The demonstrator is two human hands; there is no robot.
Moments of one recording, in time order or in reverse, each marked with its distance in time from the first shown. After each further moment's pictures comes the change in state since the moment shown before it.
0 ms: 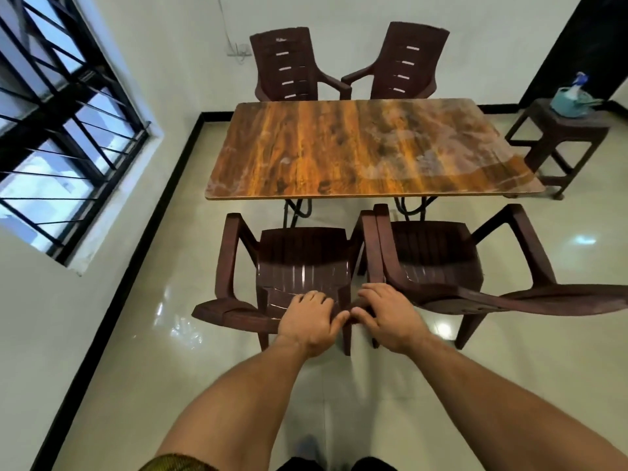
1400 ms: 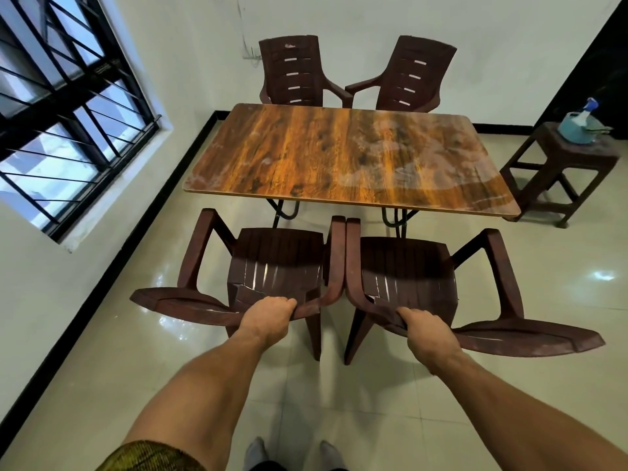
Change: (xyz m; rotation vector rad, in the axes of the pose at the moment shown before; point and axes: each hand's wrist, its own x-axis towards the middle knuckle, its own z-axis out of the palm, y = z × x) left_hand 0.037 0.091 0.000 0.034 -0.096 -0.178; right_hand -0.062 0.187 -0.060 -0.125 -0.141 0.212
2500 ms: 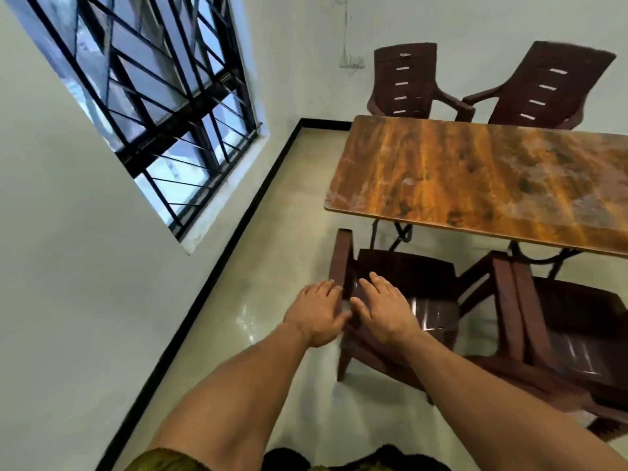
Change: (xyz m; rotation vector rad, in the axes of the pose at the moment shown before) left_hand -0.029 -0.361 -0.039 -0.090 0.088 -0.056; right_hand 0.149 -0.477 0.045 0.153 0.031 -0.334
